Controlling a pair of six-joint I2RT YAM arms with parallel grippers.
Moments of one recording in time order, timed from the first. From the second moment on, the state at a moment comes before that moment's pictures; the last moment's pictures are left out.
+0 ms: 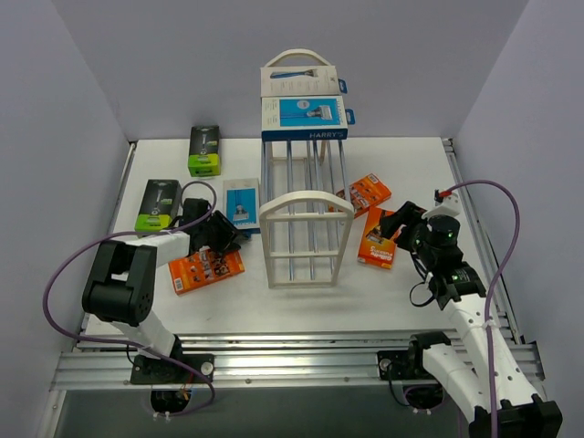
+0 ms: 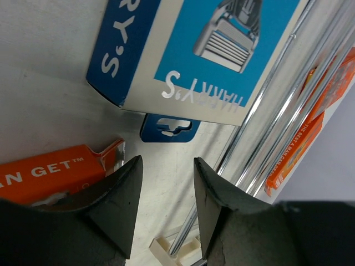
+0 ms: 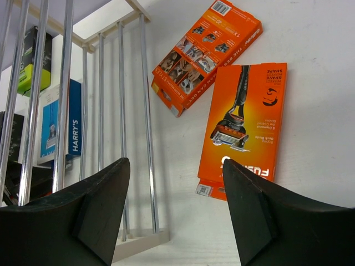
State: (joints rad) left arm -0.21 1.66 0.79 0.00 0.31 -1.01; right arm 0.13 0.76 0.61 -0.24 0.00 0.55
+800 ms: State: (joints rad) left arm -0.20 1.71 0.83 0.00 0.29 -0.96; right arm 0.10 0.80 0.61 -0.23 -0.05 0.55
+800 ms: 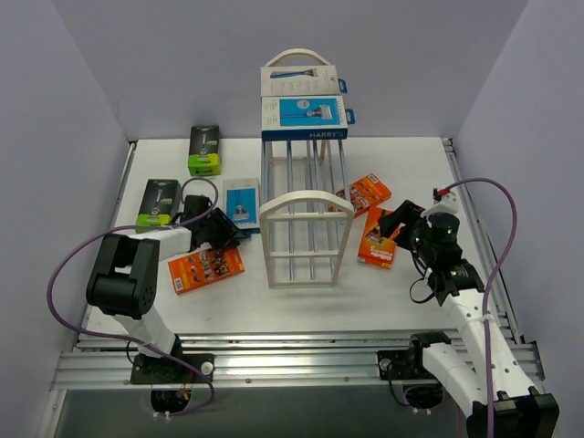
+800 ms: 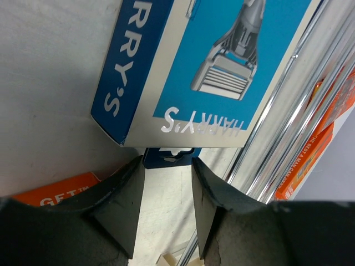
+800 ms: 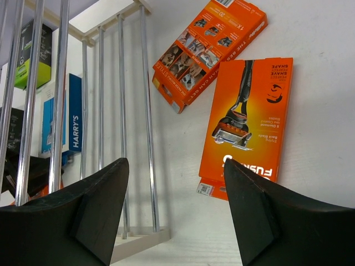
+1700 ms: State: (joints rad) left arm -0.15 1.75 0.87 0.00 0.29 -0.93; right arm 0.10 0.80 0.60 -0.22 -0.07 0.55
